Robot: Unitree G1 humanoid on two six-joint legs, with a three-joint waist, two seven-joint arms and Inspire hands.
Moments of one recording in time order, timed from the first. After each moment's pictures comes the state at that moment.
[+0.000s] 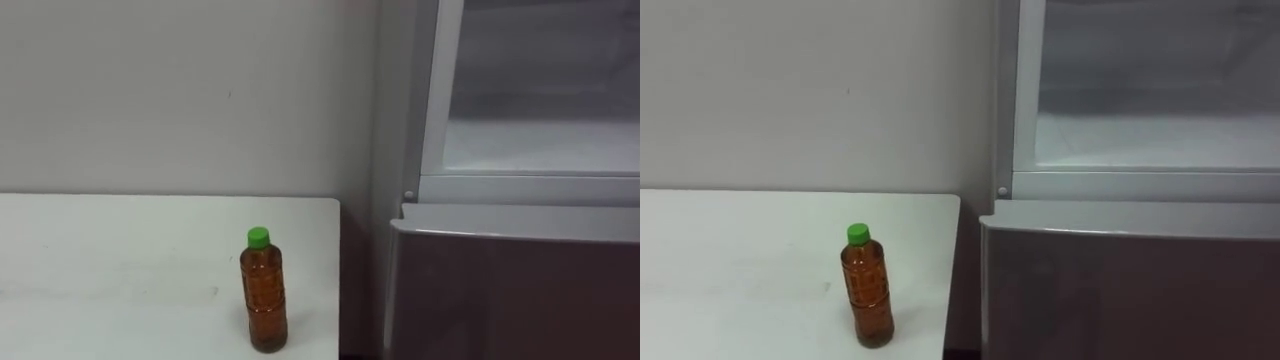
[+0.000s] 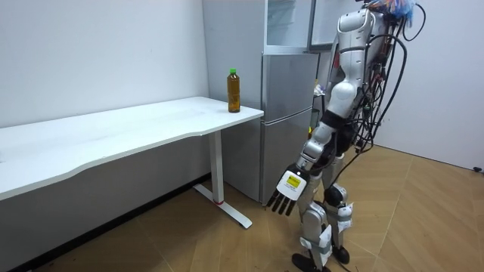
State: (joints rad) left arm 0.25 0.18 0.10 1.04 -0.11 0.02 0.02; right arm 0.20 -0.22 -0.02 1.12 0.19 0.01 0.07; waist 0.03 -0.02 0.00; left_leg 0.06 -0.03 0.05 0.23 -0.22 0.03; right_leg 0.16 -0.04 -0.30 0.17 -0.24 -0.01
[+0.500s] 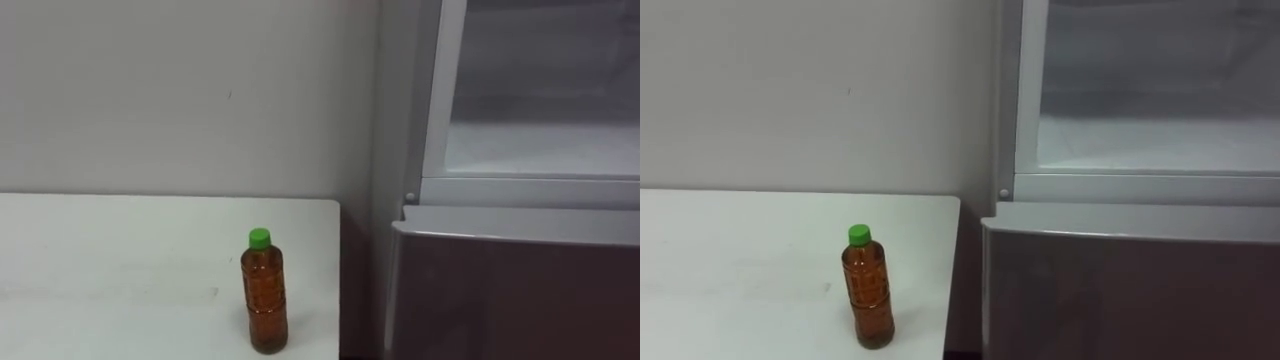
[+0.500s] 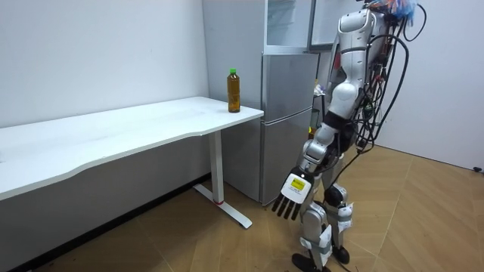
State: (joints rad) left arm 0.26 0.18 0.09 1.06 -0.12 0.04 0.08; right arm 0.20 -0.22 0.00 1.13 0.21 0.02 0.06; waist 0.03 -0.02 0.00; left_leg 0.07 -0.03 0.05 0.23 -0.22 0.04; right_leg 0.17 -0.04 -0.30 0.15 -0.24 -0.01
